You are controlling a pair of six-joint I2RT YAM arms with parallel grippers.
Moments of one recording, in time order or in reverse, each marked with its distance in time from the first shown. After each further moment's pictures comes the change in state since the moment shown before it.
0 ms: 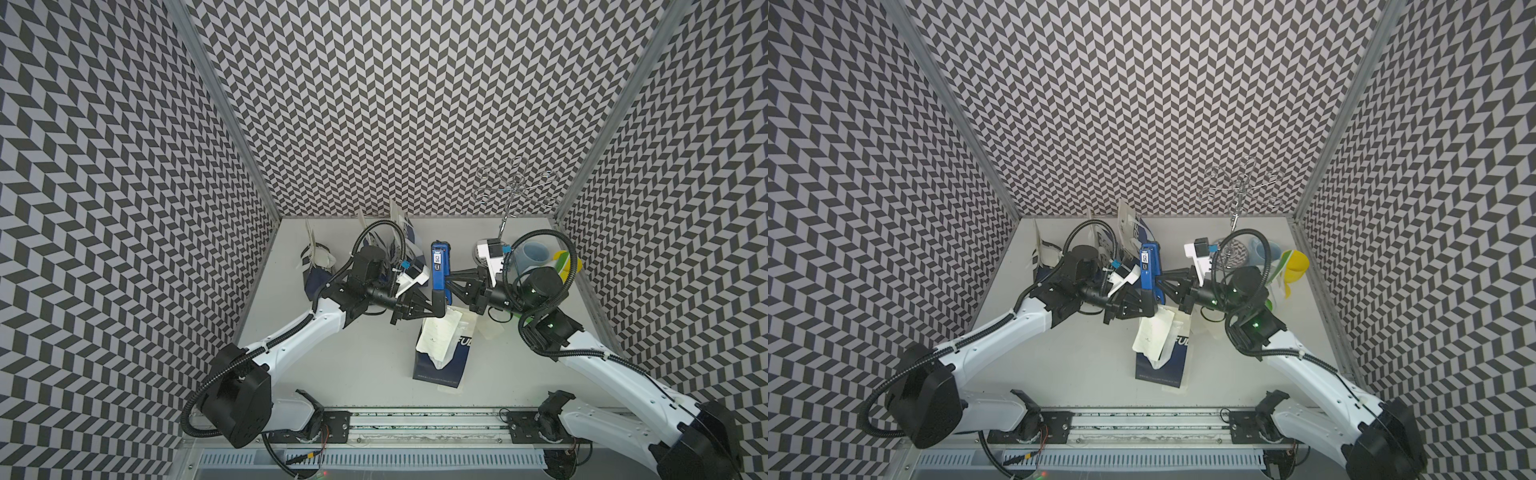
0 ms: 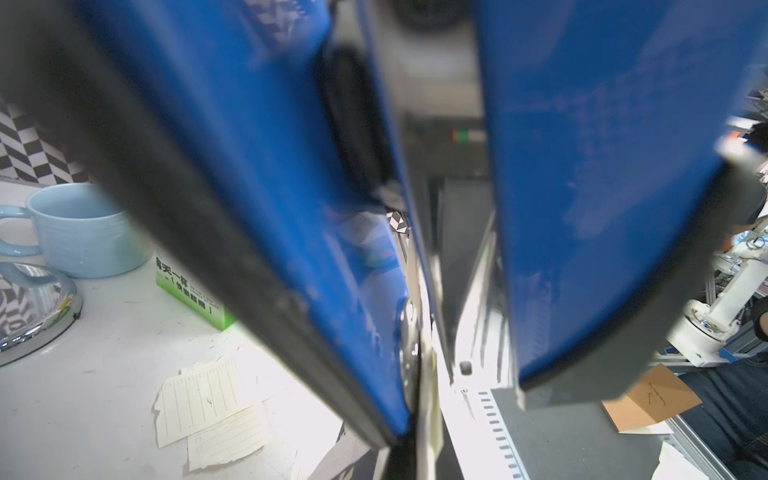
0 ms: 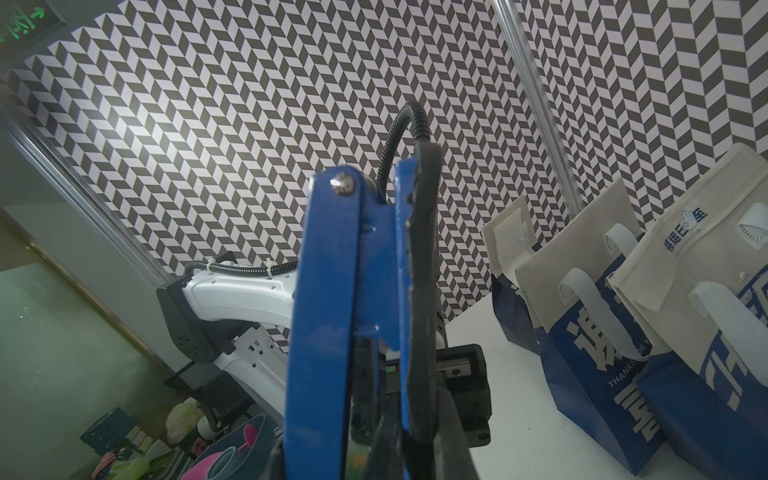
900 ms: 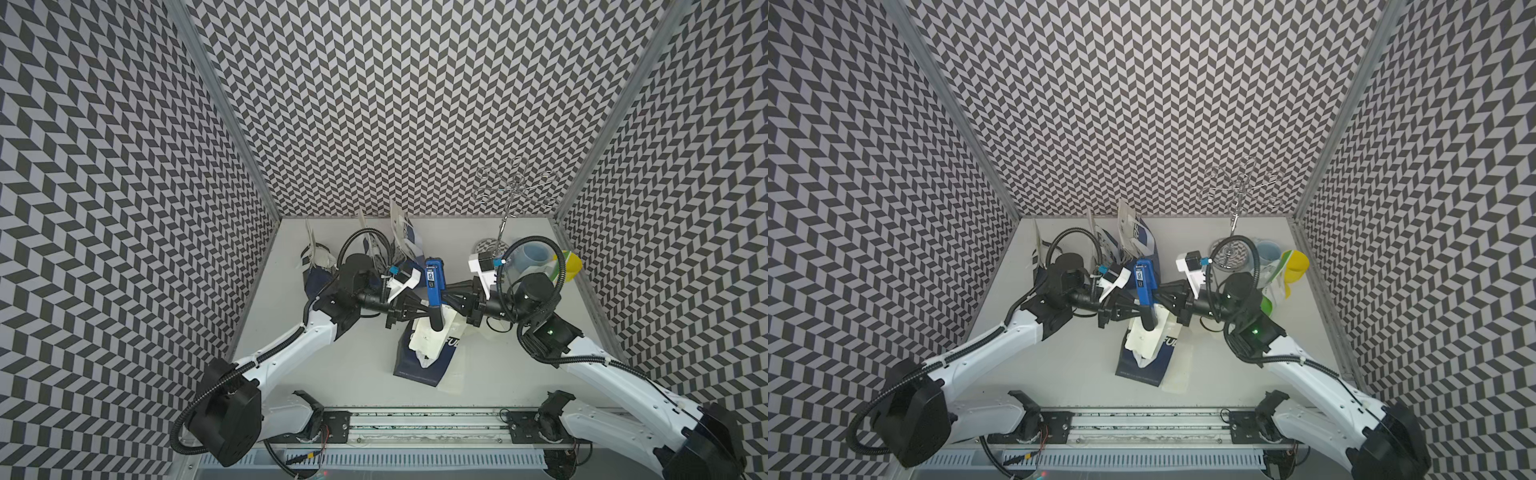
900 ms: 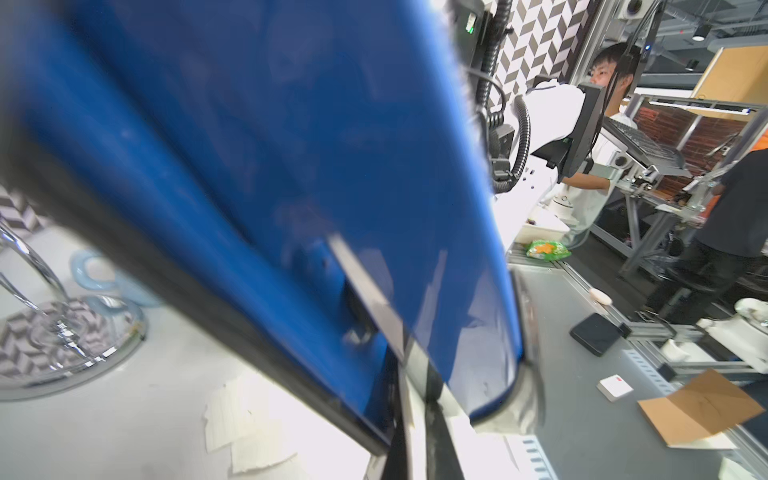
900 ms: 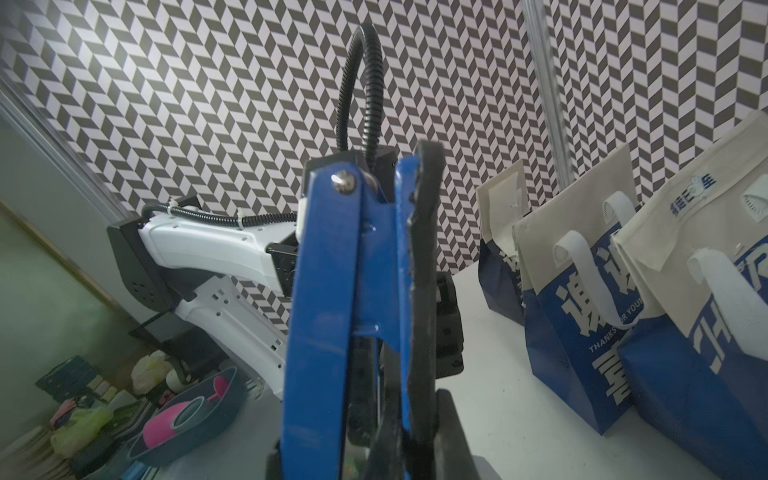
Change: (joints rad) left arm 0.020 -0.114 -0.163 0.282 -0.042 -0.076; right arm 0.038 -0.029 -0.034 -0.148 0.031 -0.217
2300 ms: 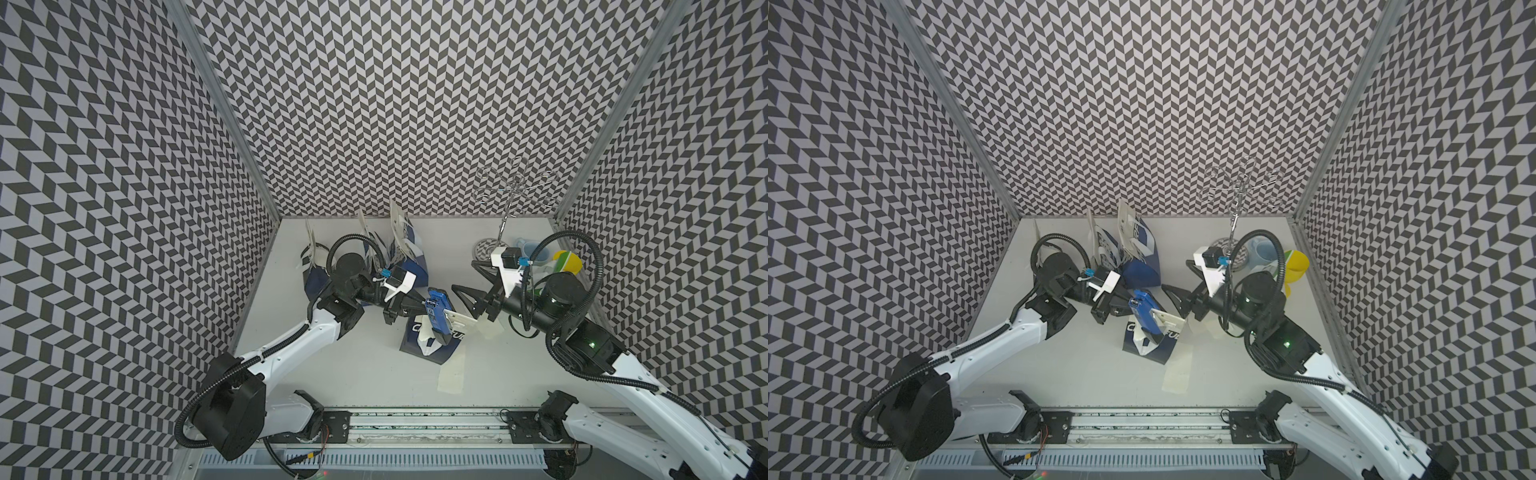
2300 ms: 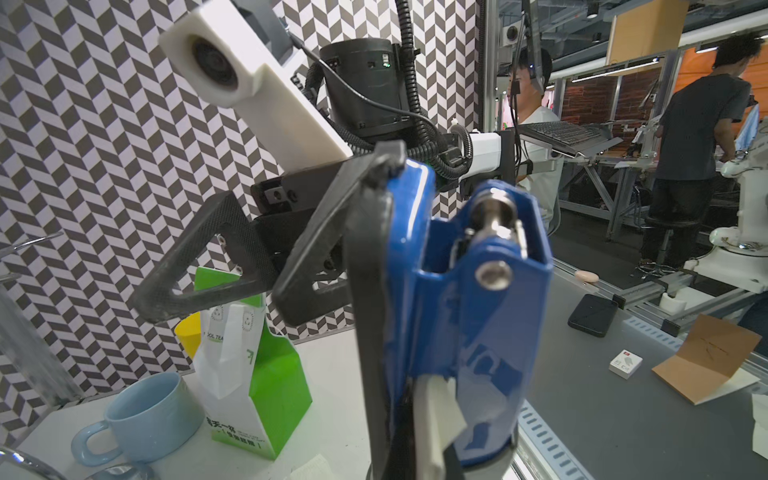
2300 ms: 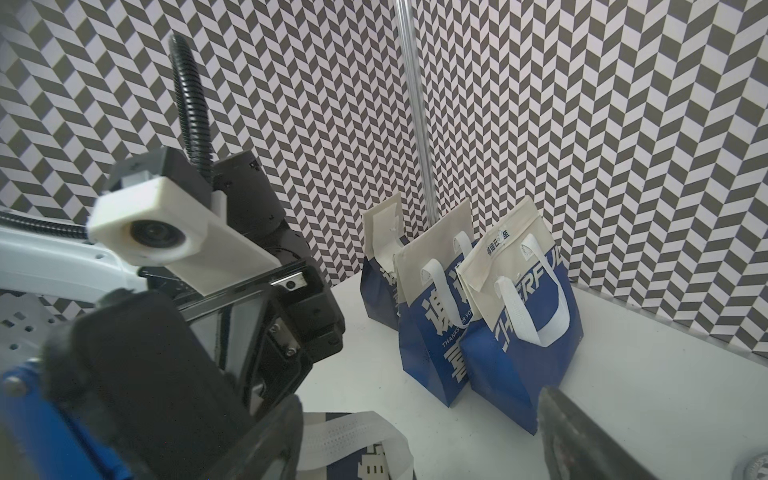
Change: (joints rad) left arm -0.016 0.042 0.032 0.363 0.145 -0.061; right arm 0.029 -0.180 0.172 -0.426 0.419 -0.257
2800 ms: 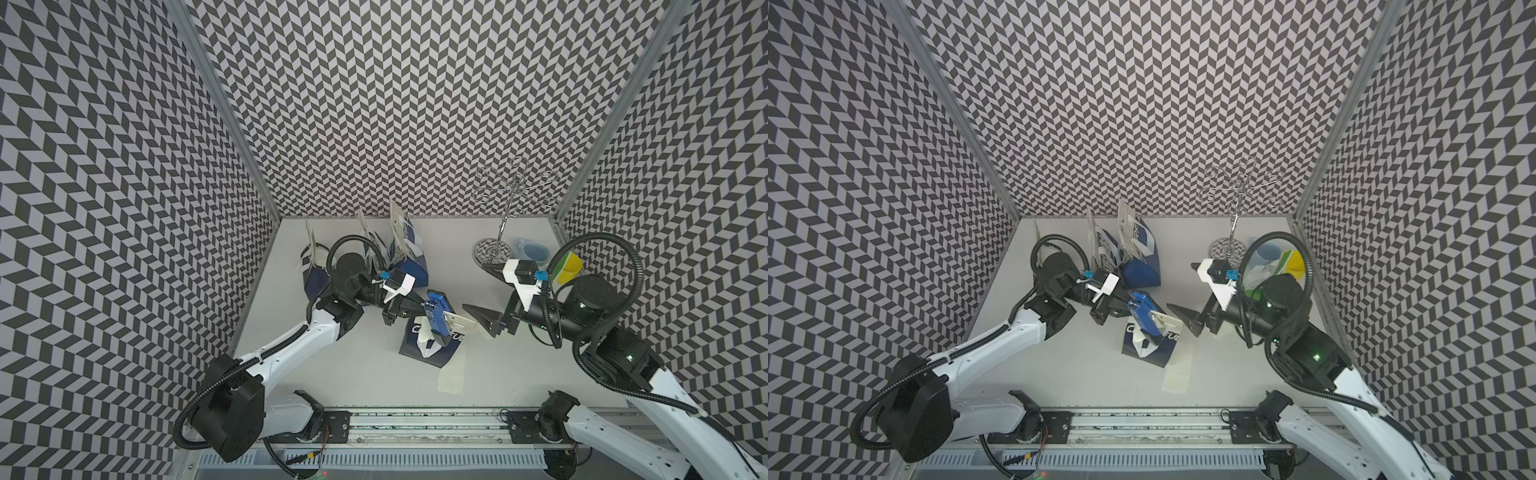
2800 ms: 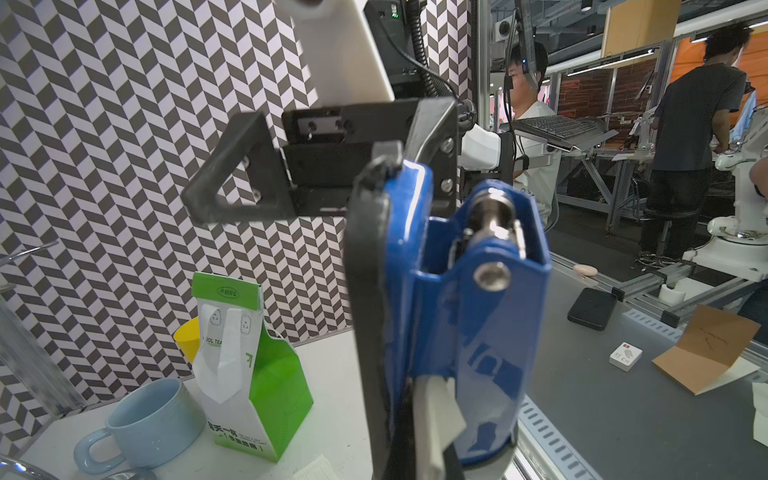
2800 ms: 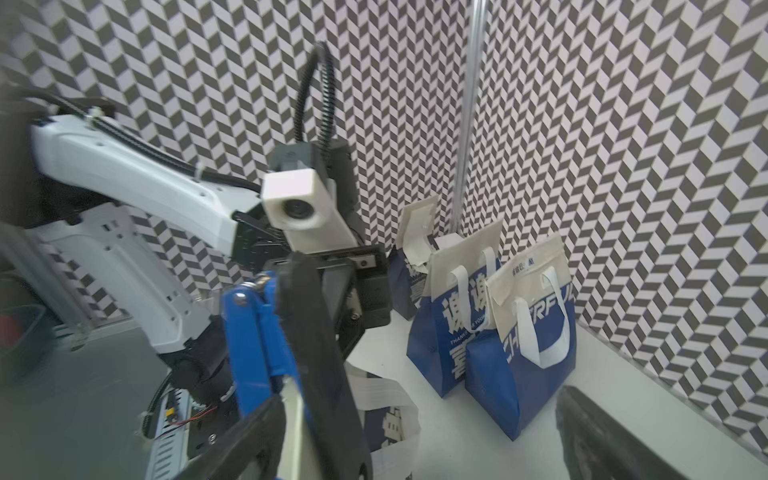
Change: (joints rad) left arm 0.000 -0.003 0.000 -0.043 0.006 0.047; right arm 0.000 -0.086 0.140 -0.241 -0.167 -0.232
